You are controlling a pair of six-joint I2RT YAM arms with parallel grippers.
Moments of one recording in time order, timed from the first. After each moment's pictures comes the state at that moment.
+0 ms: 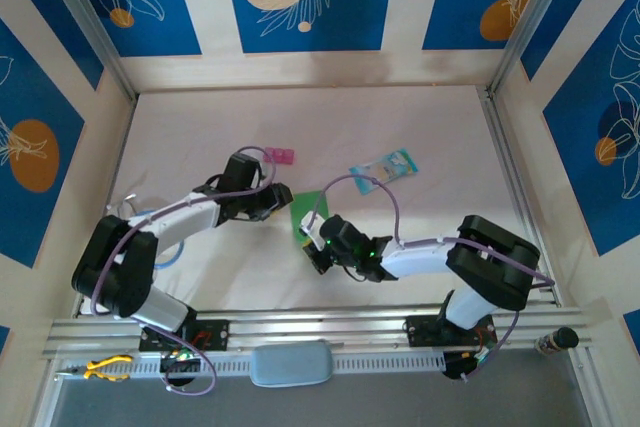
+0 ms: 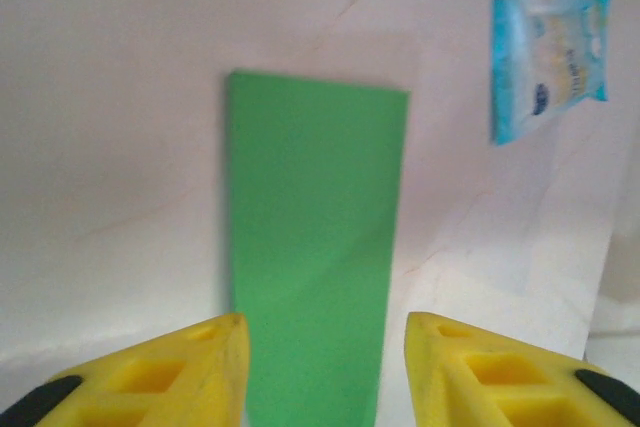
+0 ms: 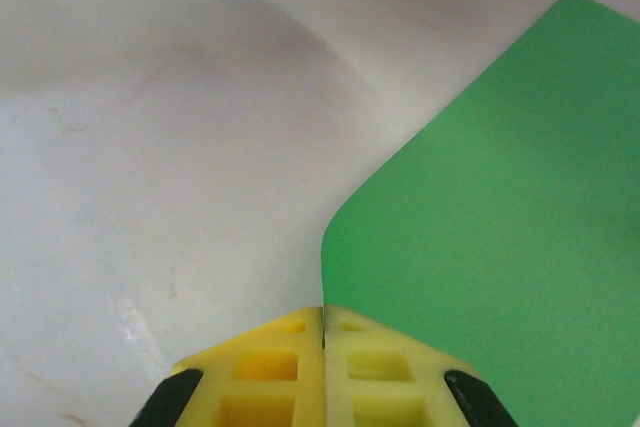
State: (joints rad) left arm -0.46 1.50 0.82 -0.18 0.39 -0.88; right arm 1.02 1.55 0.56 0.28 0.01 0.16
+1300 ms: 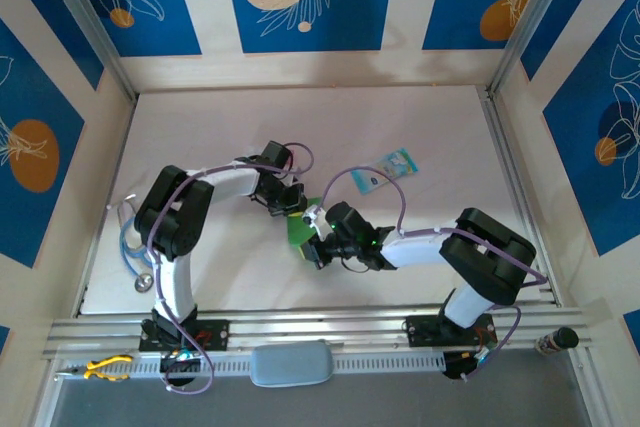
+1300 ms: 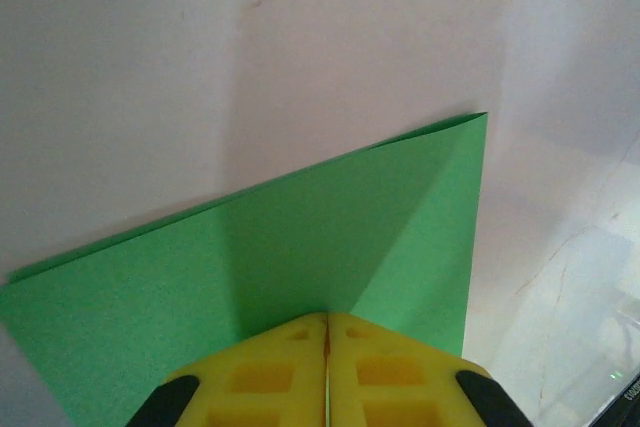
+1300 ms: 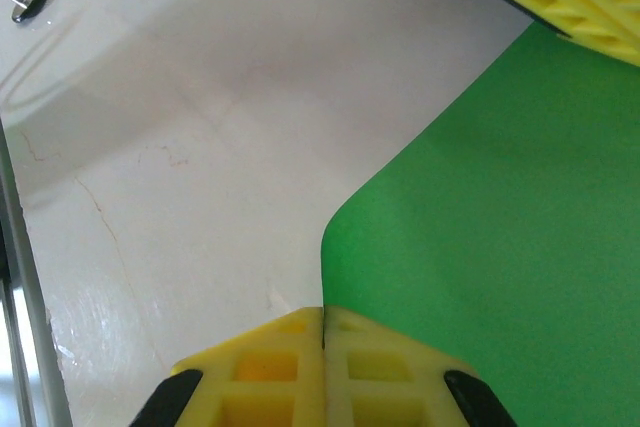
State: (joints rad) left arm -0.52 1.95 1.19 -0.47 0.50 -0.55; right arm 0.93 1.59 0.59 0.30 -0.28 0.35
